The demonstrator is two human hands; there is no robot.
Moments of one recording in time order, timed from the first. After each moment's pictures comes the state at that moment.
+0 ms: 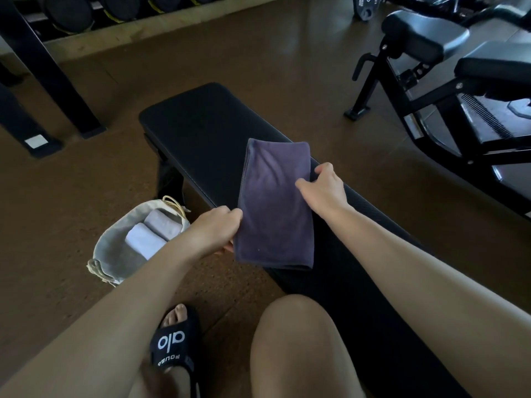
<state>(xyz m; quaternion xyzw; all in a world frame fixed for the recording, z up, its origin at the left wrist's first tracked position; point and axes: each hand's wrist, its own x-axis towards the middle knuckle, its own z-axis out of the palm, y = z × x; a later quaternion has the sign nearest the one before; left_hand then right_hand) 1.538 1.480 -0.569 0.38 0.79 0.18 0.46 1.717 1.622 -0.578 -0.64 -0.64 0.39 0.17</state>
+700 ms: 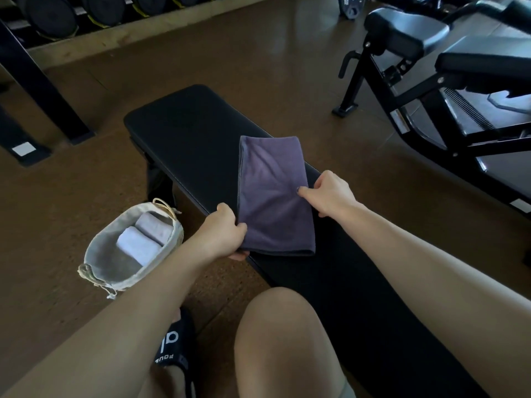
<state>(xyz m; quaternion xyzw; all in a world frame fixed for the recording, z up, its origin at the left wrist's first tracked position) 1.577 1.485 -0.567 0.36 0.77 0.21 0.47 1.762 1.624 -0.567 -0.66 -0.67 0.34 0.07</state>
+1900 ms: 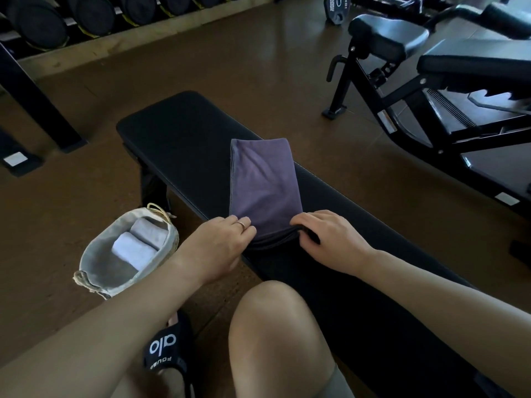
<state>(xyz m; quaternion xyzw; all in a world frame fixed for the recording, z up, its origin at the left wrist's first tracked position) 1.574 1.455 -0.580 0.84 0.54 -0.02 -0.03 1.826 1.549 -0.583 -0.31 -0.93 0.16 0.12</state>
